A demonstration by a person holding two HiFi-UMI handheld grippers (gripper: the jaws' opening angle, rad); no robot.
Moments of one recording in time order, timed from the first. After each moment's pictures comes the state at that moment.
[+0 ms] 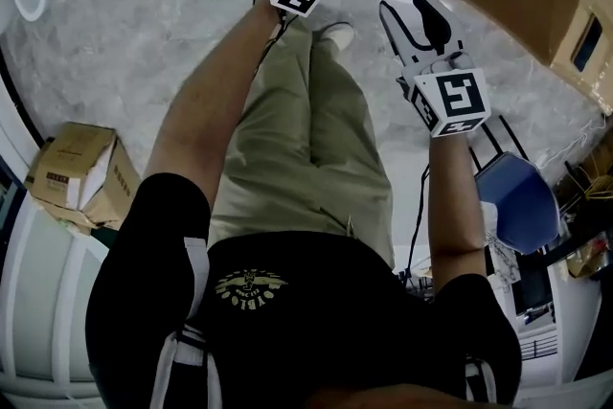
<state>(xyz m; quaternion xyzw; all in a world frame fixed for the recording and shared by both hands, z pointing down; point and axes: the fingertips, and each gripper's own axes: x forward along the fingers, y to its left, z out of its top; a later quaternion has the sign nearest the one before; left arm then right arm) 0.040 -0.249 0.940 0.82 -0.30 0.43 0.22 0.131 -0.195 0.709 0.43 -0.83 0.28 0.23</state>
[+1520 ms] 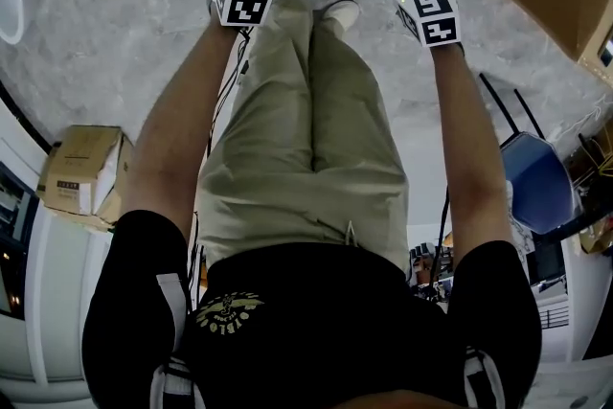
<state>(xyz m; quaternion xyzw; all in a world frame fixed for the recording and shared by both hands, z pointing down) -0.050 -0.238 0.973 0.79 -0.35 0.44 0.23 0.158 -0.190 0.944 0.38 -0.80 0.29 0.37</state>
